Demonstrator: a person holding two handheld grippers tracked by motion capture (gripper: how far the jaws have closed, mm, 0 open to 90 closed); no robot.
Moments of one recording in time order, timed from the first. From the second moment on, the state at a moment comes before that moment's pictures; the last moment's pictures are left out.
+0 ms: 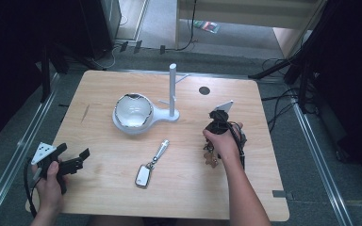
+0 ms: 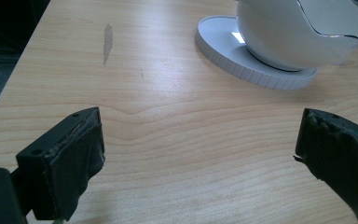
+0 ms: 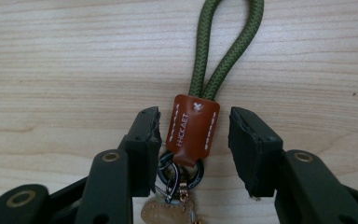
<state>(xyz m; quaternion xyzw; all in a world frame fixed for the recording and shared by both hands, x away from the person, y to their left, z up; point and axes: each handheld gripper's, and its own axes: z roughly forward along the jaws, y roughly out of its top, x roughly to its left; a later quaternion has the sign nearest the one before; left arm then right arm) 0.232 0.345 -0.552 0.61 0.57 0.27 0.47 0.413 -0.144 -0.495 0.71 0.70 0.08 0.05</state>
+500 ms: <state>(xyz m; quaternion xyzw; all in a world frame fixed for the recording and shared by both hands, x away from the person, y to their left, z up) 0.232 0.345 -0.552 0.62 0.57 0.27 0.47 0.419 -0.146 -0.503 0.73 0.68 0.07 0.02</state>
